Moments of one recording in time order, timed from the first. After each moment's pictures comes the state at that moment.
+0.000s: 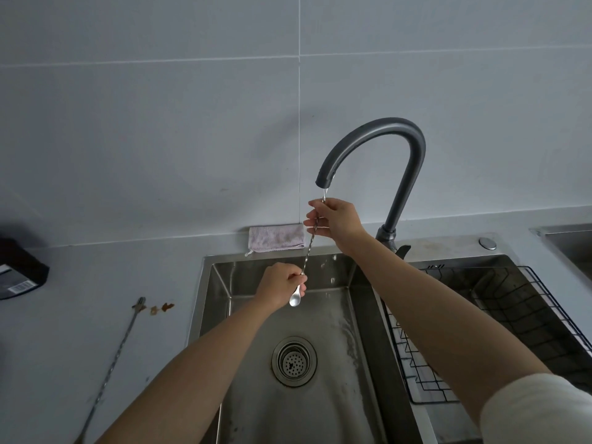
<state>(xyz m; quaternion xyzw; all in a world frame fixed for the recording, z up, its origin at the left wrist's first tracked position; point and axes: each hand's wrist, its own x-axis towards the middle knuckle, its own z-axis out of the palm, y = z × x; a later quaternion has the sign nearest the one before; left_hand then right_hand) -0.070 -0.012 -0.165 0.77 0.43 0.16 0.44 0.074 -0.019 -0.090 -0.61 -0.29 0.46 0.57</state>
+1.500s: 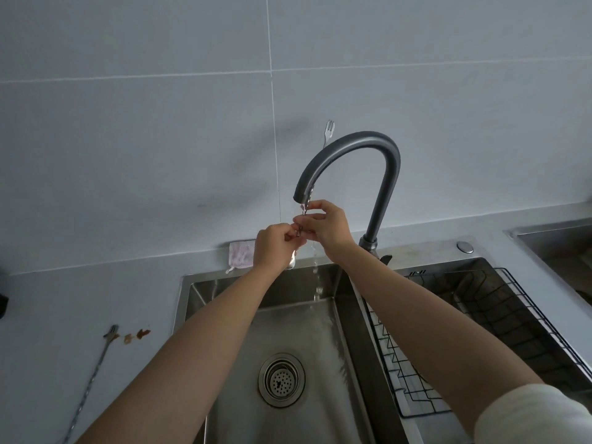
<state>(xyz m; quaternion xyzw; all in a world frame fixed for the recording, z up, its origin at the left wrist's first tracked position) -0.008 0.018 -0.107 0.76 0.48 0.27 0.33 0.088 -0.019 -0.083 -0.61 -0.30 0.41 0.60</state>
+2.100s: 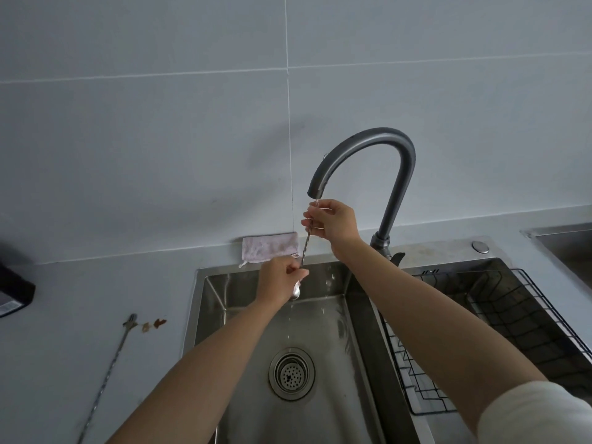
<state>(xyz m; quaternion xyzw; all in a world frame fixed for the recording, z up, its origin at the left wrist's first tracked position) -0.048 -0.006 -0.148 0.75 0.48 0.23 0.38 0.077 -0.015 -0.083 -0.59 -0.25 0.43 0.63</state>
